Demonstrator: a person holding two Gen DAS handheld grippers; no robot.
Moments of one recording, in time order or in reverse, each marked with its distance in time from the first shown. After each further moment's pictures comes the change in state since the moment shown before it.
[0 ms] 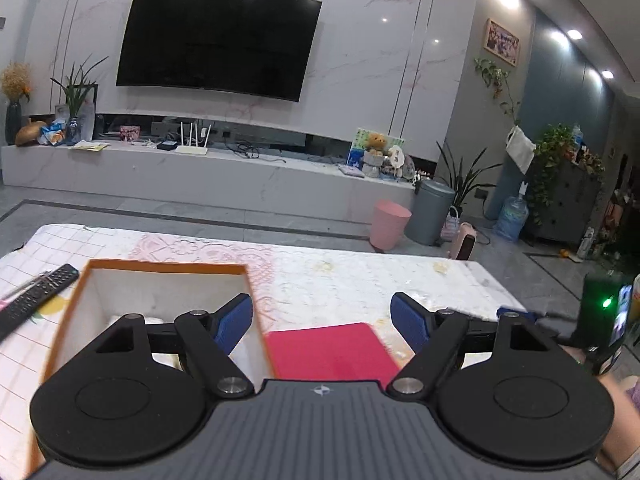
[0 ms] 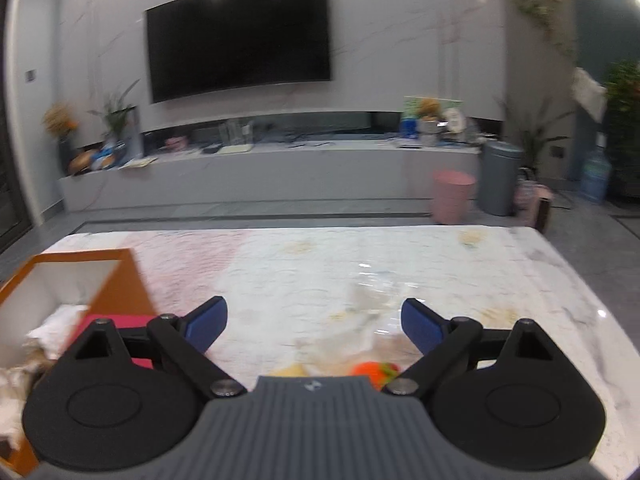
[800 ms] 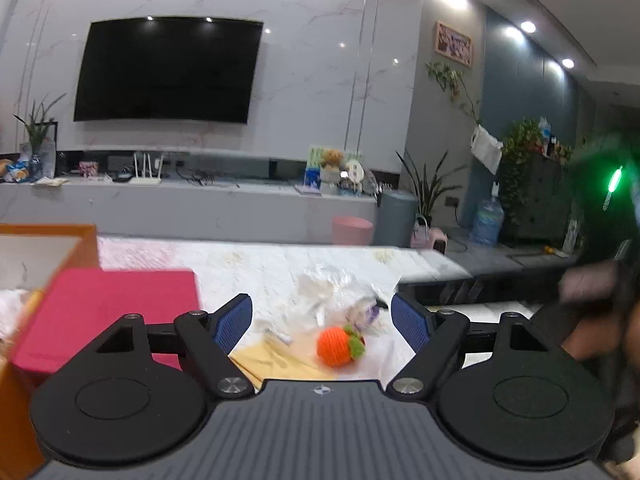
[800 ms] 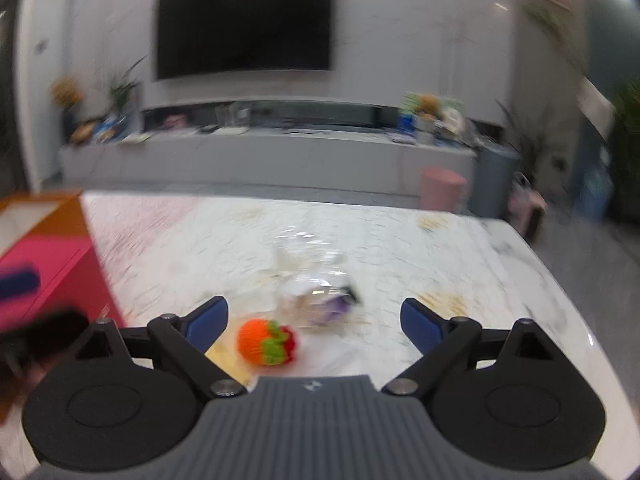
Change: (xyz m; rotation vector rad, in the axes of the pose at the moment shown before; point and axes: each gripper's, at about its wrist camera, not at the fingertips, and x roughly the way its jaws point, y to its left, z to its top) left arm 0.082 -0.123 -0.103 0.103 -0.114 -0.046; right arm 0.010 -0.098 -0.027 -0.065 0.022 0.008
